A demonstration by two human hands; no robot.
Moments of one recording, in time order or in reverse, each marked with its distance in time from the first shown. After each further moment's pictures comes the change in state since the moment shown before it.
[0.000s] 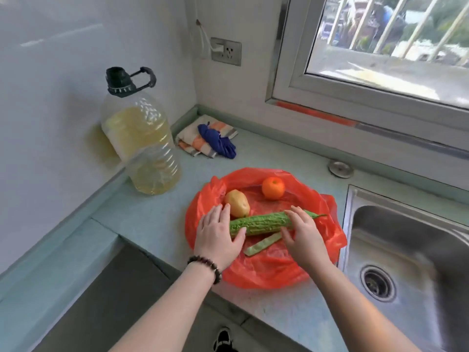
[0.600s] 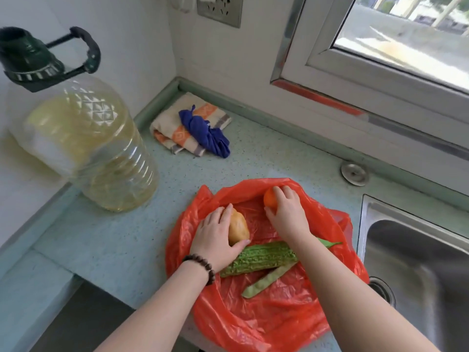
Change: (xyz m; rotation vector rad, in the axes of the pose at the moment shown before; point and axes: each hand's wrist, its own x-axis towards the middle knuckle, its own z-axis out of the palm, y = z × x) left_hand 0.120 -0.029 0.054 -0.116 -0.202 0.077; right_hand 0.167 0.001 0.056 -0.179 -0.122 0.085
